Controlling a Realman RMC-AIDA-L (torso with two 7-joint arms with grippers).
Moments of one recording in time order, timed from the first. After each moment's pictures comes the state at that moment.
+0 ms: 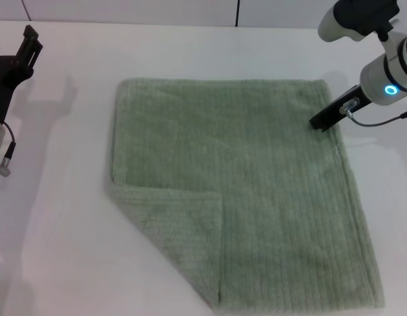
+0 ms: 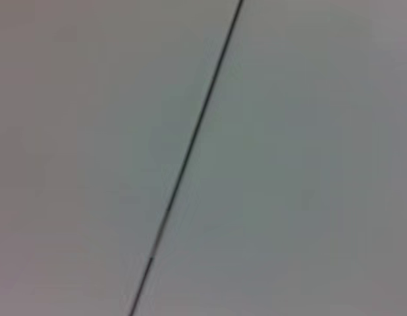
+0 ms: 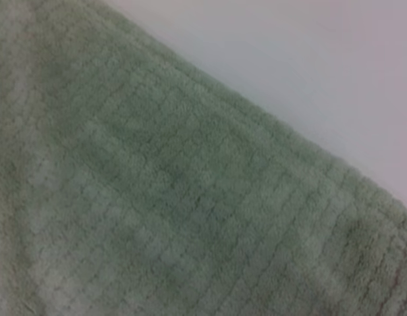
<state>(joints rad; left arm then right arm) -0.54 -2.07 -0.08 -0.09 1.35 1.20 -0.44 0.98 2.02 -1.17 -0.50 -2.62 -1.00 2.35</state>
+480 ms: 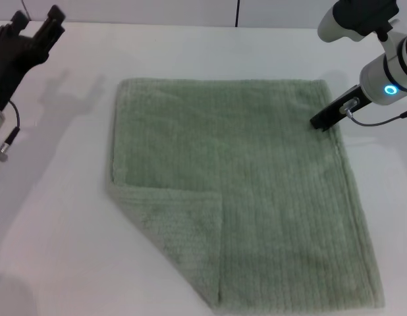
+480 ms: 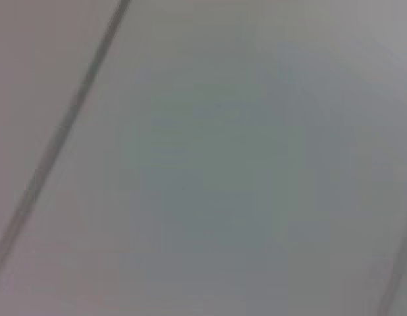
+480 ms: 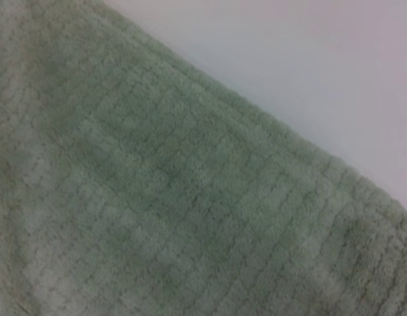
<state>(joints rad) -0.54 -2.06 0.23 0.09 1.35 1.29 -0.78 0.99 2.02 -1.17 -0.48 -2.62 -0.99 2.35</state>
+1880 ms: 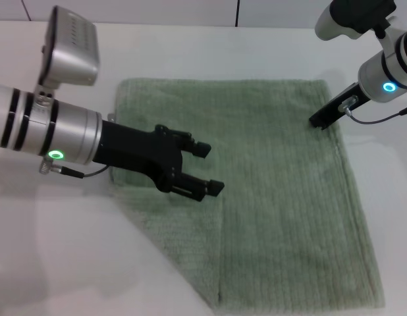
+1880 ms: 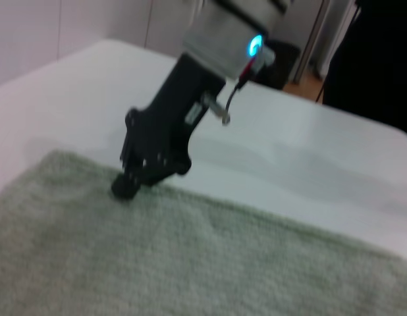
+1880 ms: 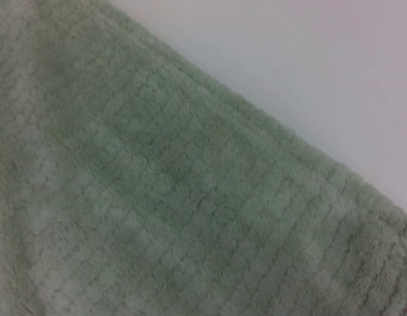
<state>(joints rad) -0.62 -2.07 1.05 0.77 2.02 1.54 -1.58 1.01 2.01 -1.17 -0.47 -2.63 -1.00 2.35</state>
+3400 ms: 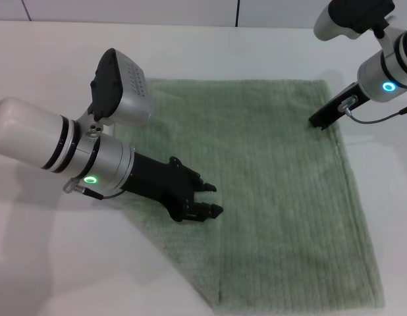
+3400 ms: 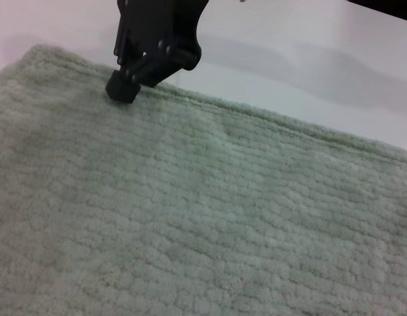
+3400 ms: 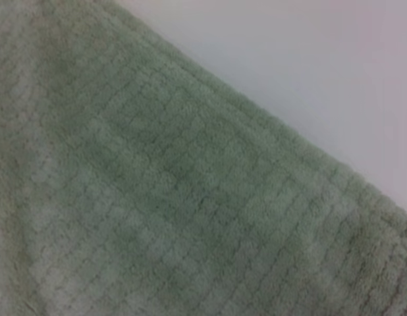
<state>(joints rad) -0.65 -2.07 1.32 0.67 2.02 1.30 -1.62 1.01 2.01 -1.17 -0.47 -2.63 -1.00 2.34</state>
